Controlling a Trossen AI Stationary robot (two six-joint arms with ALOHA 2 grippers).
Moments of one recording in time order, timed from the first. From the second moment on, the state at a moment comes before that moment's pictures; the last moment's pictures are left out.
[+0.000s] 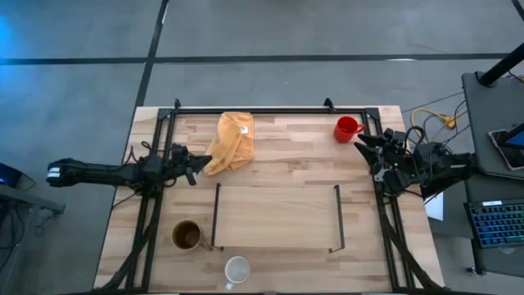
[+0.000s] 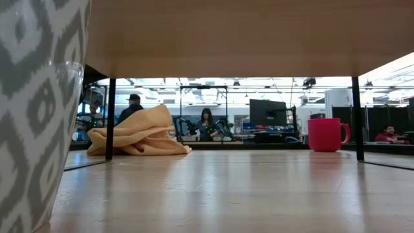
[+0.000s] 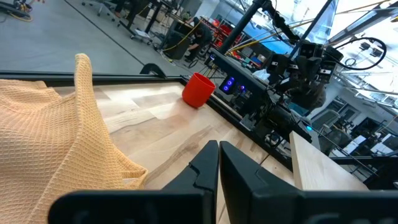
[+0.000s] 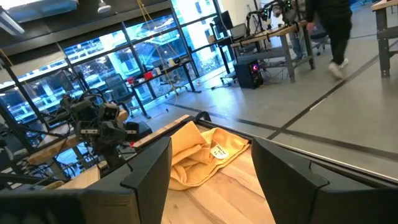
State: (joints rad) left arm 0.02 0.40 0.03 0.29 -0.37 -0.59; right arm 0.20 0.02 0.41 -0.36 0.71 0.34
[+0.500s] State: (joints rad) left arm 0.02 0.40 0.03 0.29 -0.37 -0.59; right arm 0.20 0.03 0.41 -0.31 0.70 0.46
